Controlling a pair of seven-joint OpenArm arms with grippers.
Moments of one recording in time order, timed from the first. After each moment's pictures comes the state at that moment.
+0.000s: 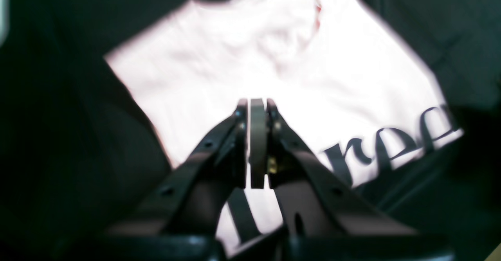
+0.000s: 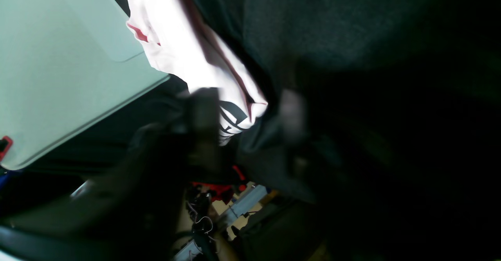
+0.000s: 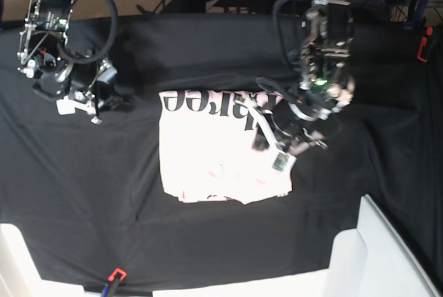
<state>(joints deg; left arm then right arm) 6.1 -1.9 -0.3 92.8 0.8 -24.4 36.5 -8.0 1.7 23.3 75.2 66.1 -8.6 -62.5</state>
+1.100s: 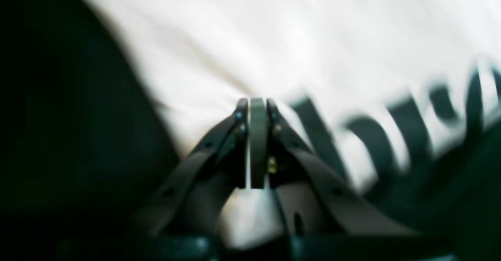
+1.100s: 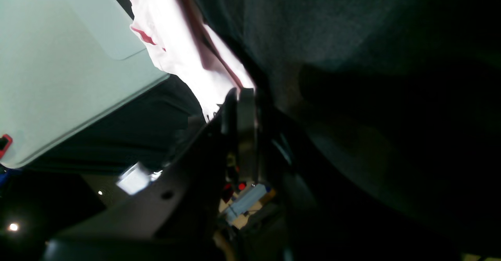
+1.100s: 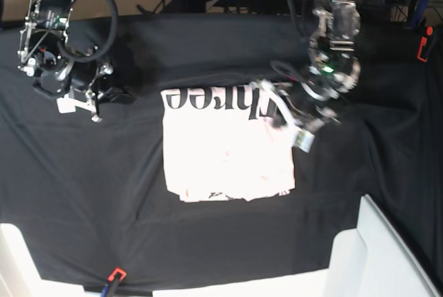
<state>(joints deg) 8.4 -5.6 -5.2 84.9 1.1 -24.4 24.9 -8.2 1.9 23.2 75.2 66.1 -8.4 -62.9</state>
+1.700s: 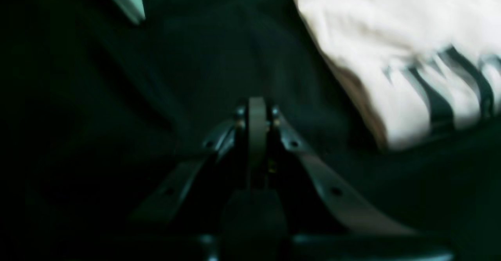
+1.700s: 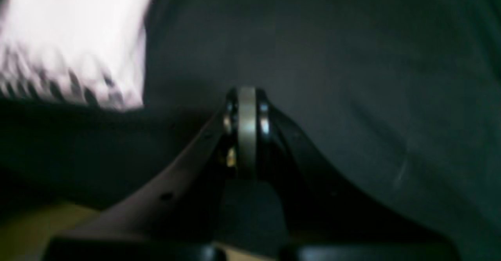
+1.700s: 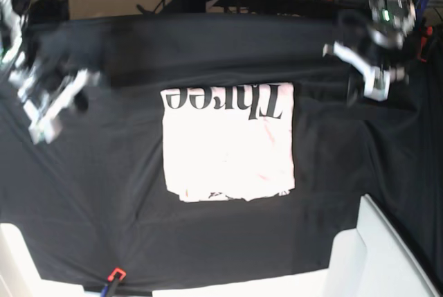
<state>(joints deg) 27.8 -16.4 -18.1 82.7 2.3 -24.4 -13.3 -21.2 24.2 1.0 101.8 26.9 10.3 -39.7</state>
